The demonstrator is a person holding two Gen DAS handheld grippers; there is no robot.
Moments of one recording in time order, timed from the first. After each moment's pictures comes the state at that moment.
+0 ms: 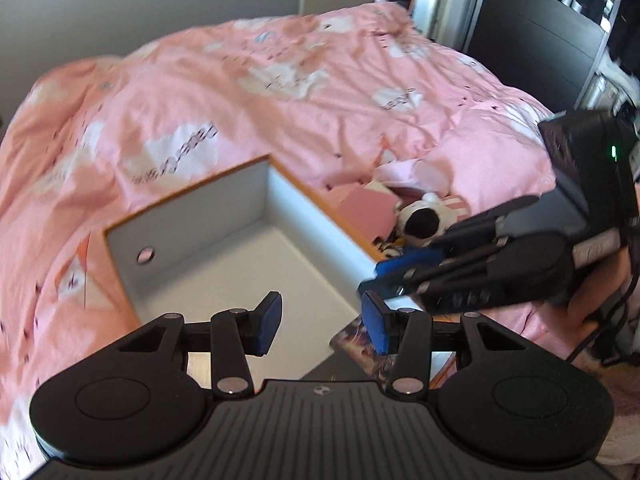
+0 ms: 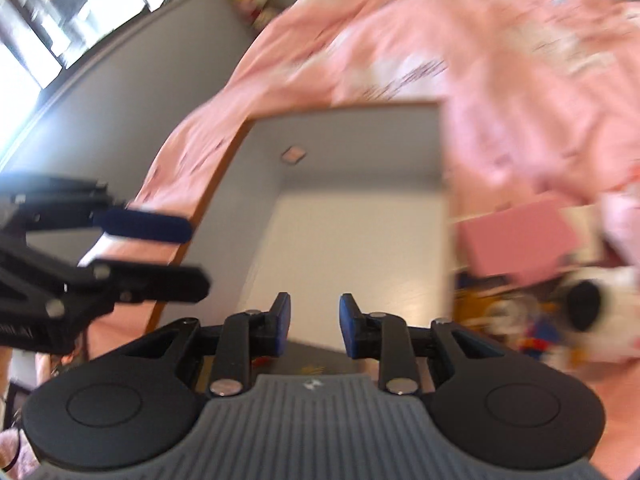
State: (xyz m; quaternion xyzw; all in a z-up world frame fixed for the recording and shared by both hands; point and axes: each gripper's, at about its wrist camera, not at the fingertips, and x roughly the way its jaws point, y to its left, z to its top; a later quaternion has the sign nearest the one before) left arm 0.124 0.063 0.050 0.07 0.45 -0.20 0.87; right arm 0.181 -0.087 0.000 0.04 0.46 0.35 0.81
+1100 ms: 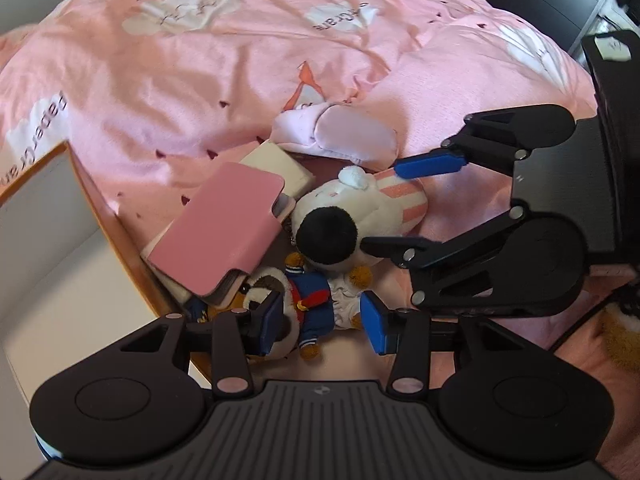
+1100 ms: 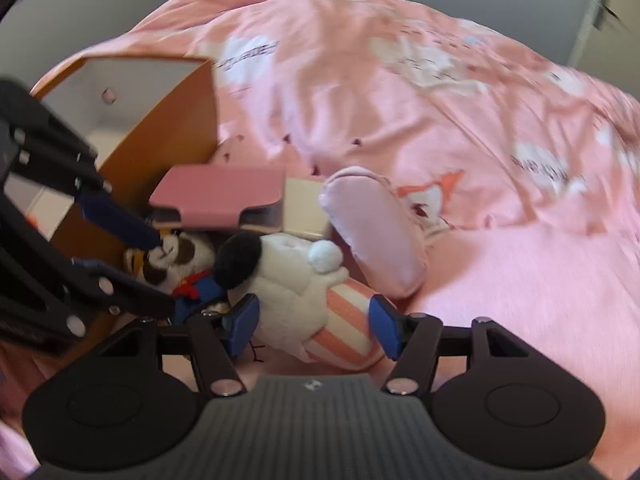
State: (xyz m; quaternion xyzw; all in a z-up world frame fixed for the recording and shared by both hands) left arm 0.203 -0.094 -0.048 0.07 0.55 -0.21 0.80; right arm 0.242 -0.205 -0.064 -0.21 0.40 0.32 0.83
